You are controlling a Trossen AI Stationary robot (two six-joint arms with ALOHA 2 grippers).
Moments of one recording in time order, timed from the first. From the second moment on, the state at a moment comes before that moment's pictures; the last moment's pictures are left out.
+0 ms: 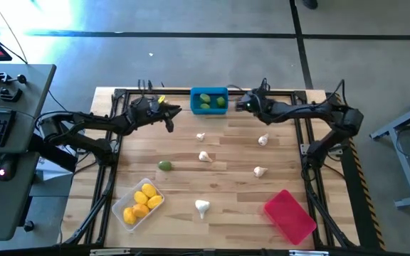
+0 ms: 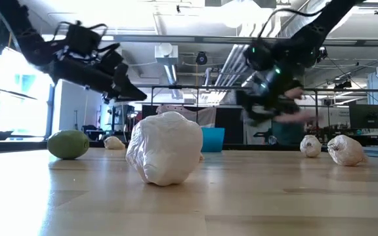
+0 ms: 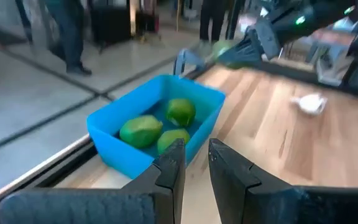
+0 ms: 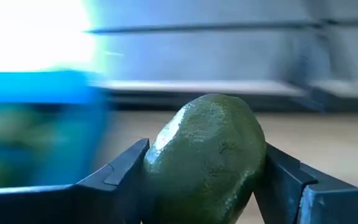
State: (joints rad) left arm 0.59 1.34 0.34 0.78 0.08 -0.05; right arm -0.52 1.59 0.80 0.01 0.59 0.69
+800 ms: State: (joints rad) left arm 0.57 1.34 0.19 1.05 0.08 -0.07; right arm -0.52 2.12 1.59 -0.36 0.19 0.21
